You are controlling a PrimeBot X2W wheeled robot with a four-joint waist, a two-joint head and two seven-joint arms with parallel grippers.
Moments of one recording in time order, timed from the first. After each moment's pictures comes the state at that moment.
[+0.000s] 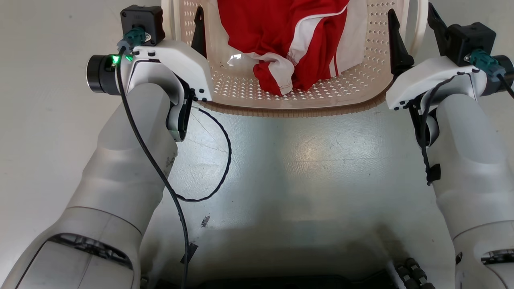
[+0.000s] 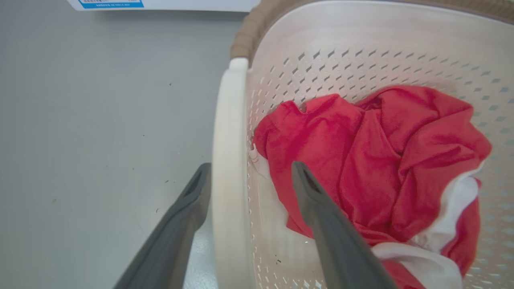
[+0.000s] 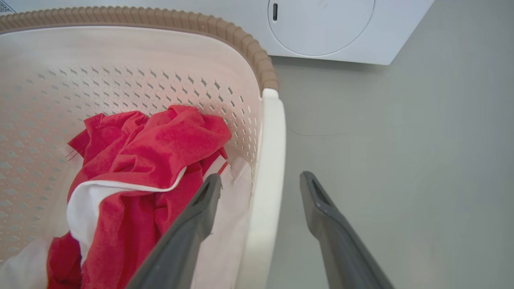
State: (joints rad) left arm -1.11 0.03 -0.46 1.04 -0.51 0.10 -0.26; right arm -0.95 -0.06 -0.10 0.87 -0.09 0.12 -0.25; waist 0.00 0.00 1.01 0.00
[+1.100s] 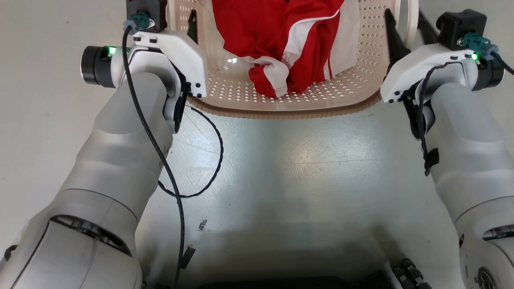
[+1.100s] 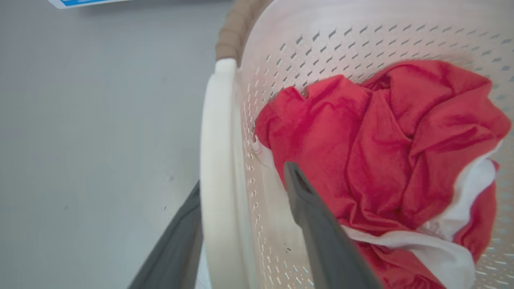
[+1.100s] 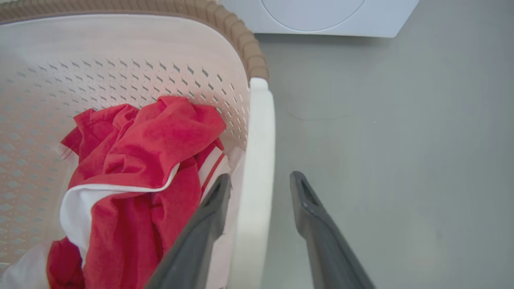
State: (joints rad) left arm -1.22 0.03 -0.65 1.22 -0.63 0.09 -0.21; right arm -1.09 -0.07 -0.04 1.14 0.01 0.12 -0.25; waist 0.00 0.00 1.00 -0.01
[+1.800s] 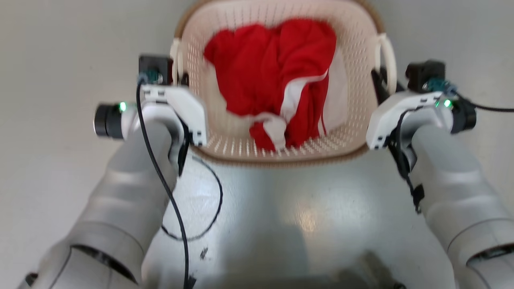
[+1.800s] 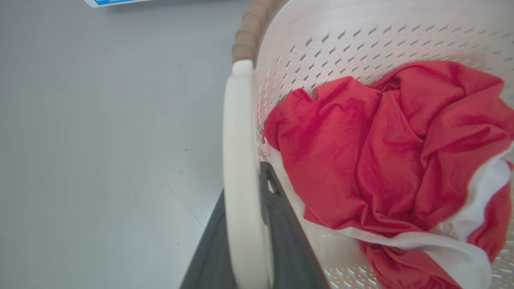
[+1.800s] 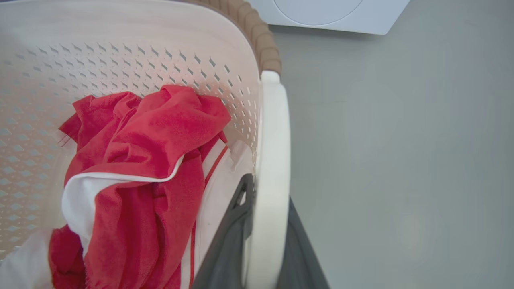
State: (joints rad) left arm -1.10 0.02 -0.71 1.27 -0.70 0.11 -0.20; right arm -1.03 -0.07 0.15 1.26 0.13 0.12 -0.22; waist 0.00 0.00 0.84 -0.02
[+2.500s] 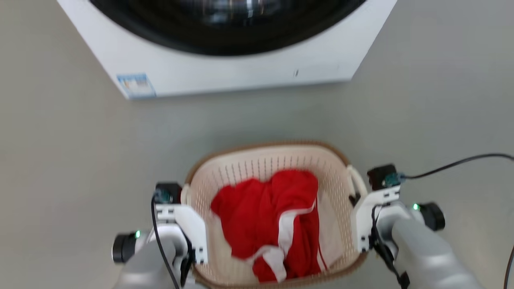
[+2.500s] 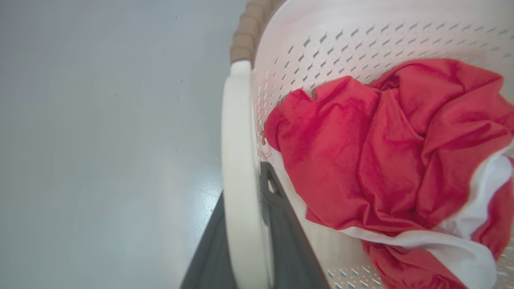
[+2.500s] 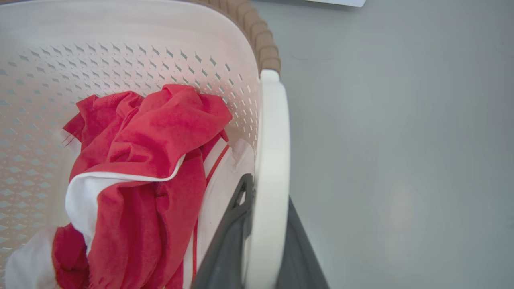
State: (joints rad) left arm -0.71 0.02 -0.76 1.29 -0.81 0.07 -0.07; right arm -0.71 -0.06 0.43 1.24 0.35 0.12 0.03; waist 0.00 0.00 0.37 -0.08
